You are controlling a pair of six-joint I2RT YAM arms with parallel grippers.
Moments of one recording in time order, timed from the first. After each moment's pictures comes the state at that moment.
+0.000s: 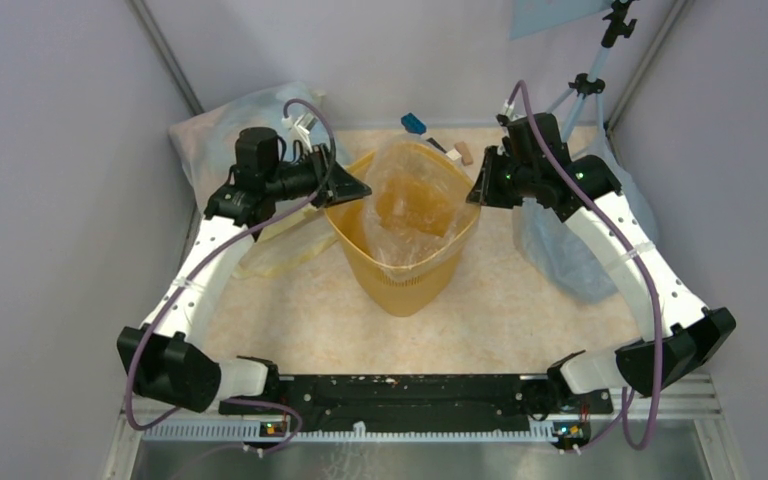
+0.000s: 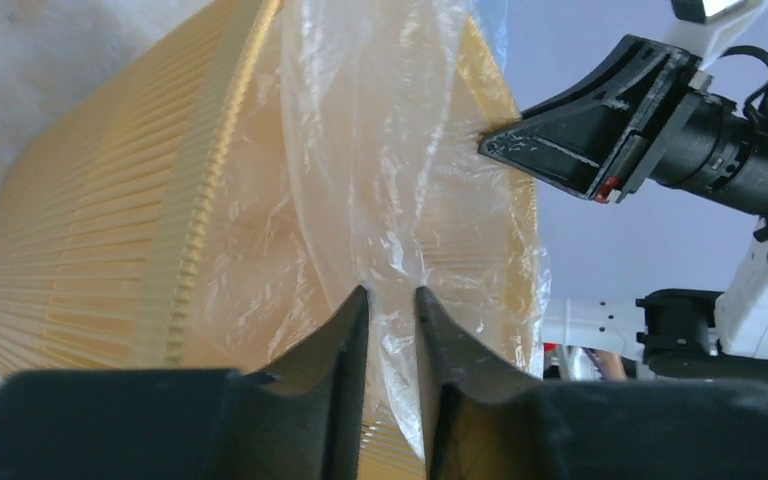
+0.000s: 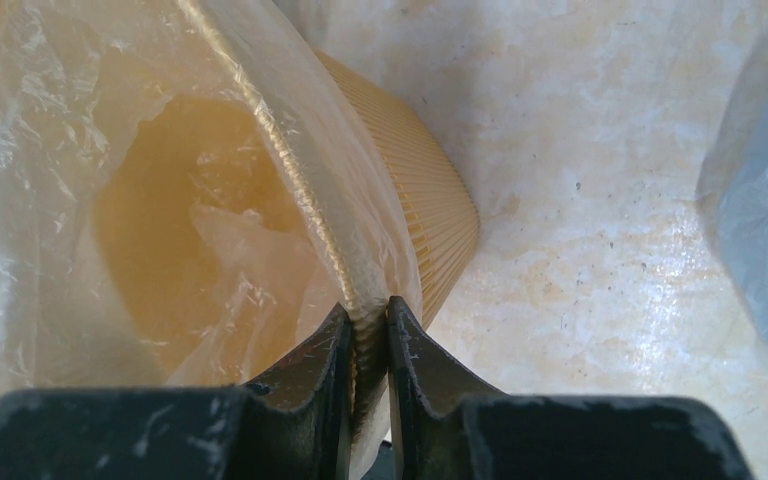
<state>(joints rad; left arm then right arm) -0.24 1.30 1.29 -0.40 0.80 -0.74 0.48 1.38 1.60 -0.97 -0.05 0.50</state>
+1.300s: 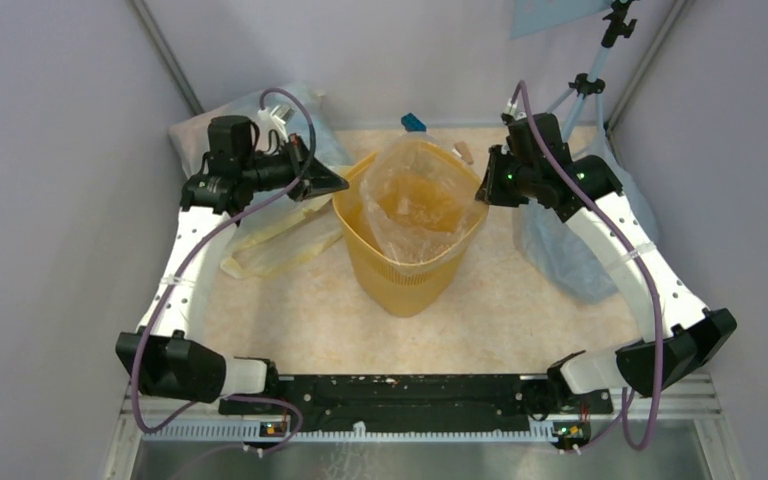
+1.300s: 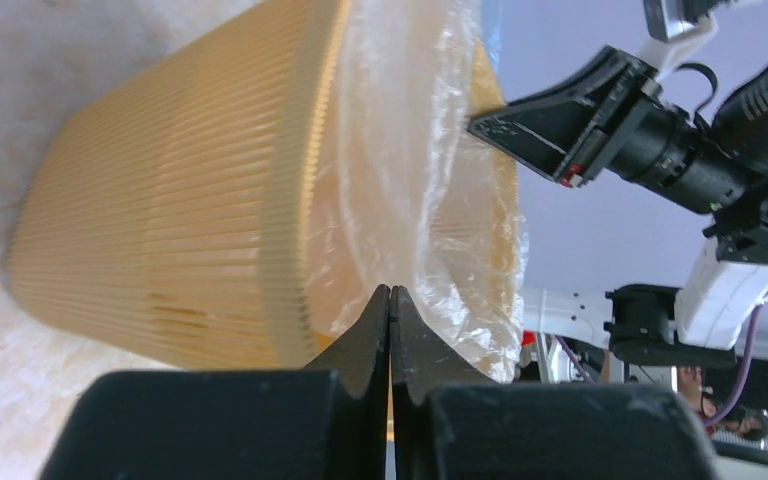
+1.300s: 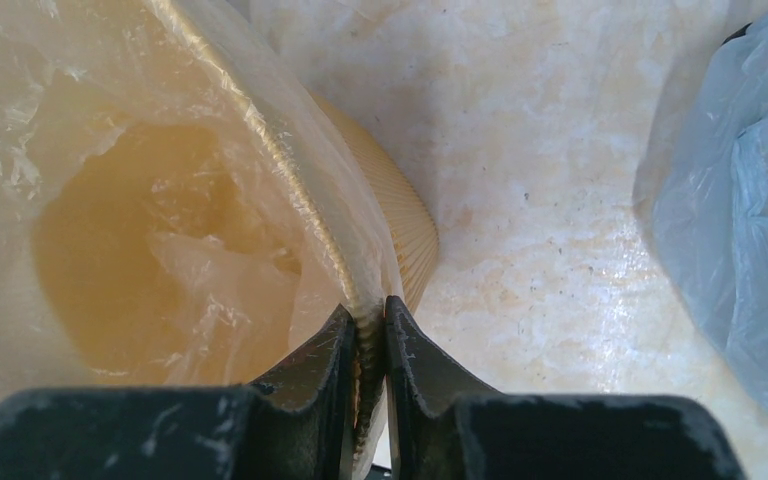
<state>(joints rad) -0.13 1.33 1.43 -0.59 0.90 -0.69 0.47 1.38 1.60 -0.97 0.04 0.47</state>
